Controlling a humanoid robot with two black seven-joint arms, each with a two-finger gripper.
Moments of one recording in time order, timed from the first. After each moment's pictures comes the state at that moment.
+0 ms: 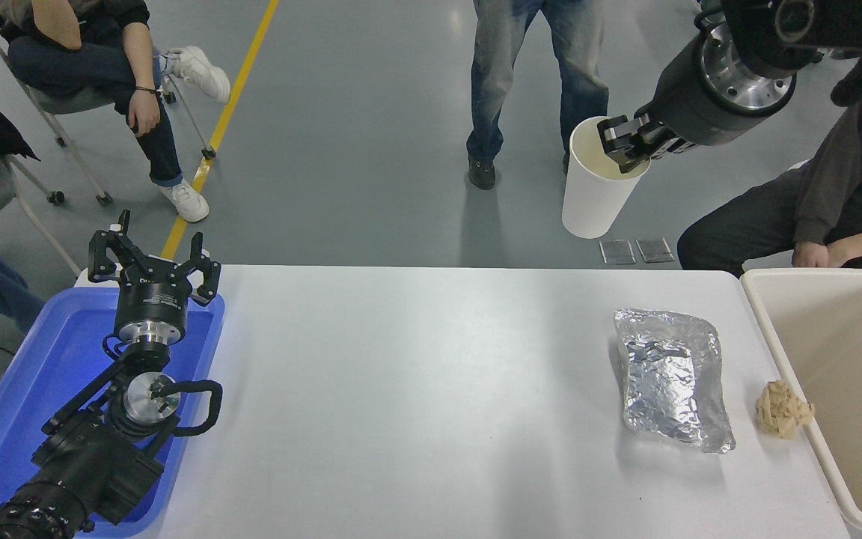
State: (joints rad) left arm -0.54 0.16 -1.09 -0.55 0.03 -0.40 -0.56; right arm 2.41 -0.31 -1.21 1.35 -0.28 0.60 -0.05
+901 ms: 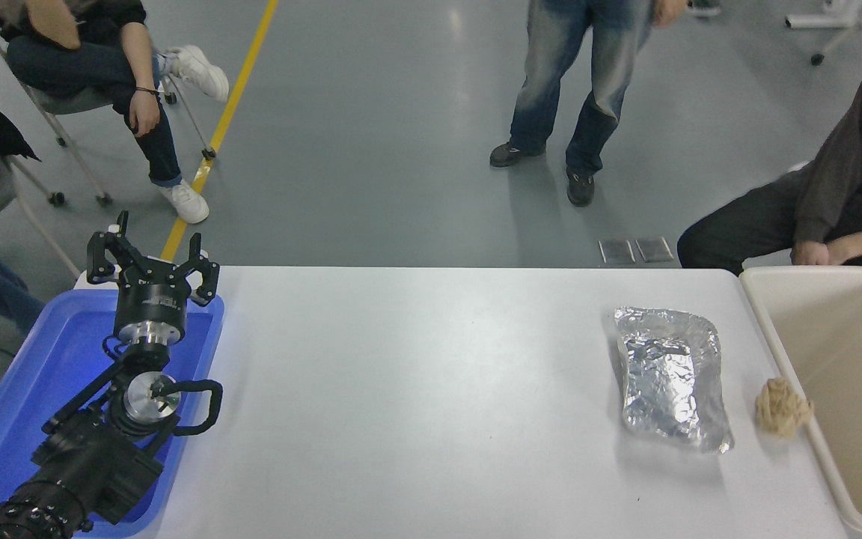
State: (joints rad) left arm -0.54 0.16 -1.09 -0.55 0.03 -0.40 -0.56; right arm 1.74 -1.07 -0.94 0.98 -0.82 0.52 0.00
